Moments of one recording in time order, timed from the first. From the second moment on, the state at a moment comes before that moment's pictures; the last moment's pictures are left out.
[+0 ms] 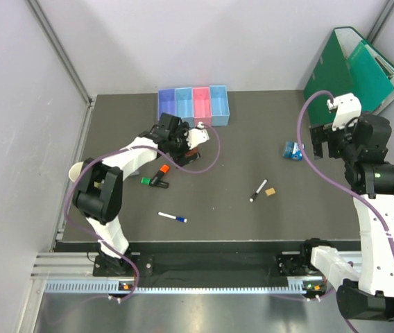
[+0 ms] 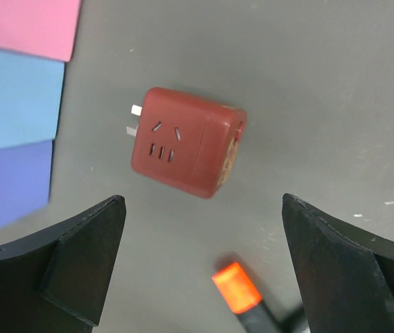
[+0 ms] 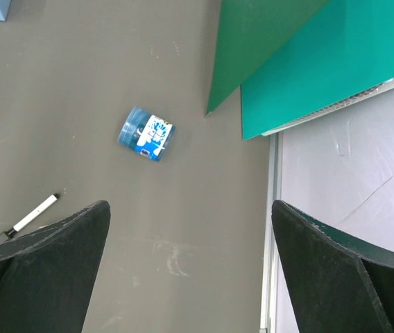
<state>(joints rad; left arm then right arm) -0.41 1.77 1.26 -0.35 0.27 0.76 -0.05 0.92 1.27 -0.77 -0.01 -0.34</state>
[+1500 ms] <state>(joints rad) -0.41 2.01 1.52 -0.59 0.29 1.04 -0.05 0.91 1.22 -0.77 -0.01 -0.31</state>
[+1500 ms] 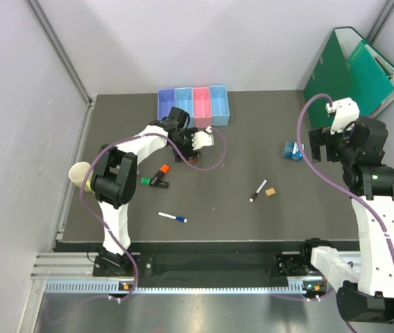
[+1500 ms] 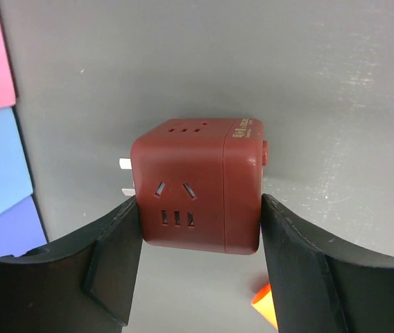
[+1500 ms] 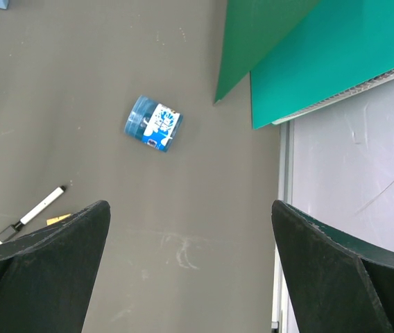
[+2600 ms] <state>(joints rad) 0.07 1.87 1.49 -0.44 0.00 0.70 -0.05 0.89 1.22 -0.77 -0.02 -0.30</state>
